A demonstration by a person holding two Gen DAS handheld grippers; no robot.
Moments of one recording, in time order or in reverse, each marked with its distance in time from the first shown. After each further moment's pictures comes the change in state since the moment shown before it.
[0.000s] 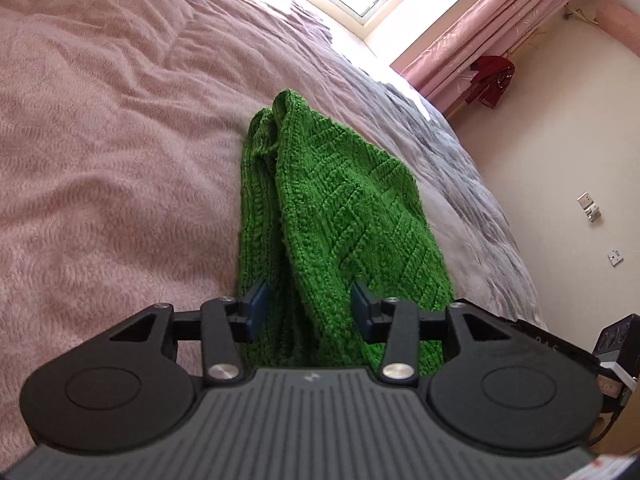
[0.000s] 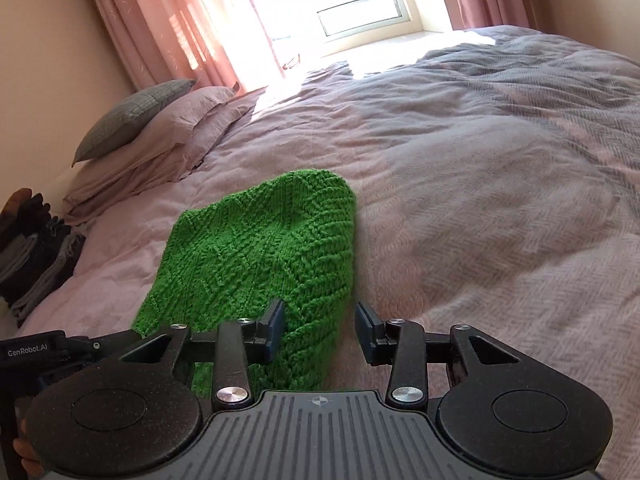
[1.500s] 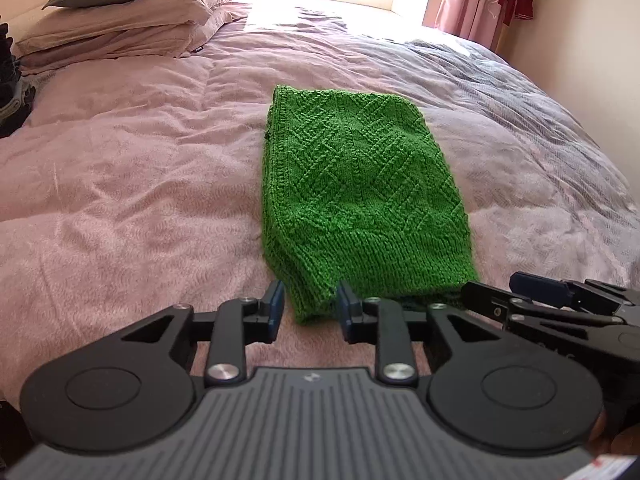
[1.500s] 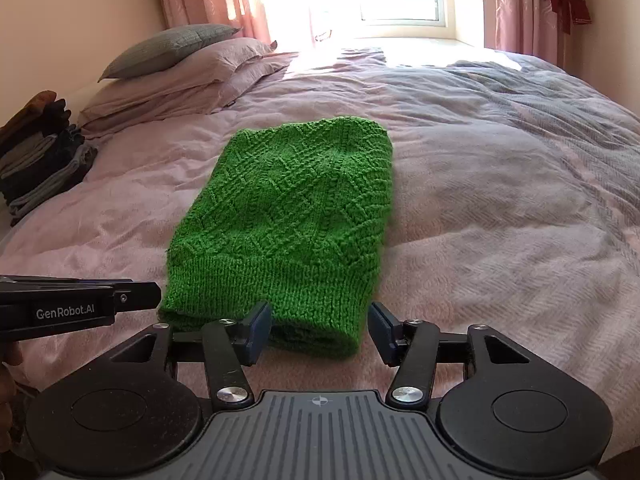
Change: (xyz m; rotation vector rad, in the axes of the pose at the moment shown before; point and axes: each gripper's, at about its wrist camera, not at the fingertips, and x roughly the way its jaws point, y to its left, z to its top) left arm -0.071 -0.106 -0.084 0.344 -0.002 0.422; right arm -0.069 0.076 -0.080 -0.227 0.060 -0.091
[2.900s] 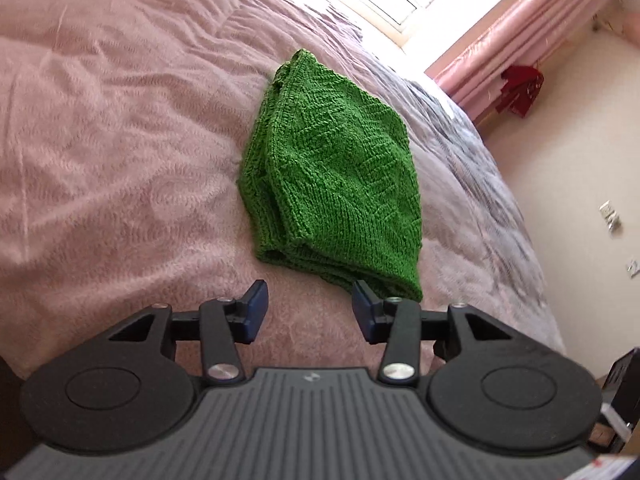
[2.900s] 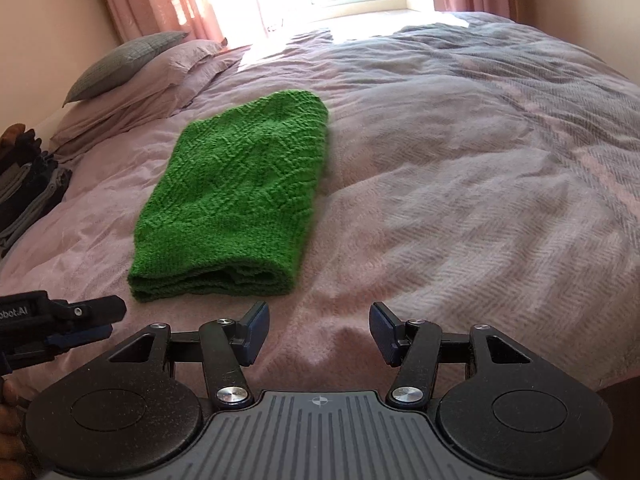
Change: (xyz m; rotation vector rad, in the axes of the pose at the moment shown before) left arm 0.014 0.047 -0.047 -0.456 0.010 -0.310; right arm -0.021 -0.047 -0.031 0.178 0.046 -0.053
